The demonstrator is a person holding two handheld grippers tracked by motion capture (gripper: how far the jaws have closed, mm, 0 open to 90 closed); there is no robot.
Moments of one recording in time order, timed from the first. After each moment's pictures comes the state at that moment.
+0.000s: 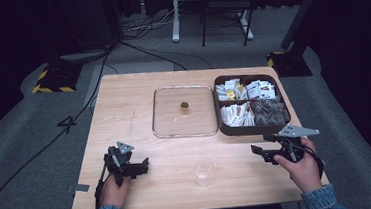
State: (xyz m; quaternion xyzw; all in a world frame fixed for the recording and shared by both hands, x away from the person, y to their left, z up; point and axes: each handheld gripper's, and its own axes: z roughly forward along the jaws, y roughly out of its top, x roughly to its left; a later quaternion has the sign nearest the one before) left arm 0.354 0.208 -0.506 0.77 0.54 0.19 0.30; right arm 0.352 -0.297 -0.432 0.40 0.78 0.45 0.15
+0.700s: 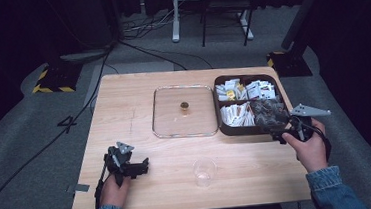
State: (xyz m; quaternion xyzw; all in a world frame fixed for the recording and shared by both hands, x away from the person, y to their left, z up) left arm 0.353 0.208 -0.506 0.76 0.54 0.19 0.30; right arm 0.395 -0.325 -0.405 0.44 0.76 0.44 0.21
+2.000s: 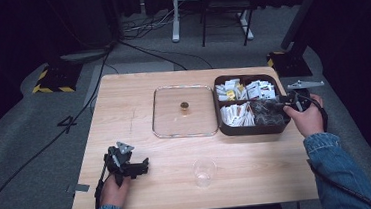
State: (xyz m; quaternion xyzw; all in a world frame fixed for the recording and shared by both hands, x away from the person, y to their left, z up) left arm 0.353 0.208 -0.505 0.77 0.54 0.19 0.30; right arm 0.482 -0.354 -0.402 0.48 0.77 0.37 0.21
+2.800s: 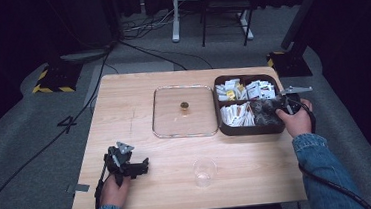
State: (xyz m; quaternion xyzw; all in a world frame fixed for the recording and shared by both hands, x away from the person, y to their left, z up) left arm 0.353 0.208 -0.505 0.77 0.54 0.19 0.30; right arm 0.500 -0.350 -0.444 0.50 0.77 0.35 0.21
